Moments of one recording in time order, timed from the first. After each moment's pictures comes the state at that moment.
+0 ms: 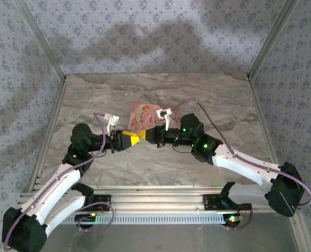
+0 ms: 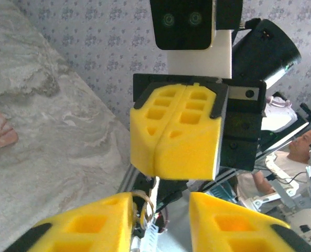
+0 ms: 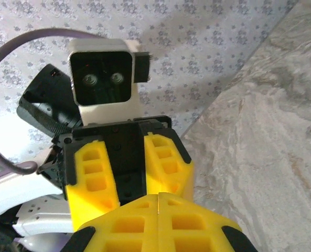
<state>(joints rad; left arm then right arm) -0.43 0.80 0.49 0.33 1.01 -0.87 0.88 1.18 0.83 0.24 -0.47 0.75</state>
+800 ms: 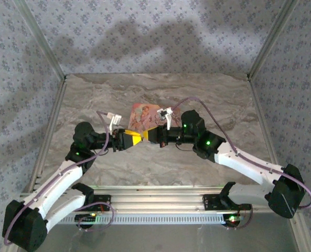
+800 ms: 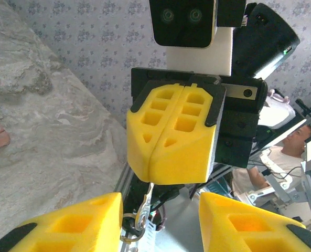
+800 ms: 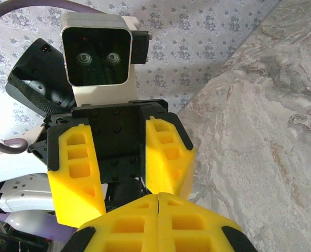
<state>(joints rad) -0.44 0.86 0.49 0.42 1.03 -0.89 0.84 1.17 0.87 0.11 -0.54 0.66</state>
